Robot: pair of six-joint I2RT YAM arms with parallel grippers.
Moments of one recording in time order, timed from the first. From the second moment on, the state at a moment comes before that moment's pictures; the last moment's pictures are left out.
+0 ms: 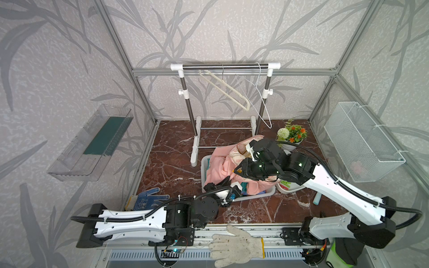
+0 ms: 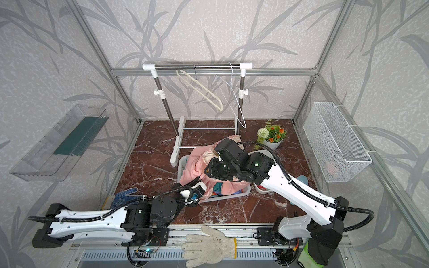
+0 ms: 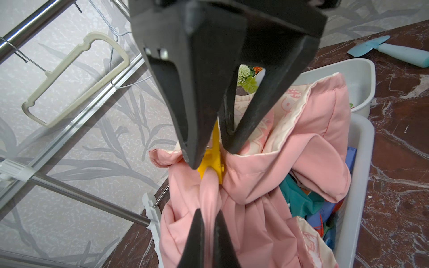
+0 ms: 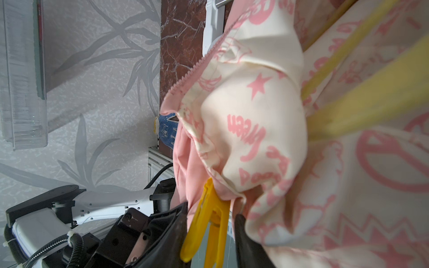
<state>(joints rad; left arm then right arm) -1.44 0.85 0.63 -0.06 -0.87 0.44 0.95 1.31 1.44 -0.90 -0.16 1.05</state>
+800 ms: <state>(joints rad) -1.48 0.93 0.63 -0.01 -0.92 0.52 0.92 1.26 1.37 -0.86 -0.15 1.13</state>
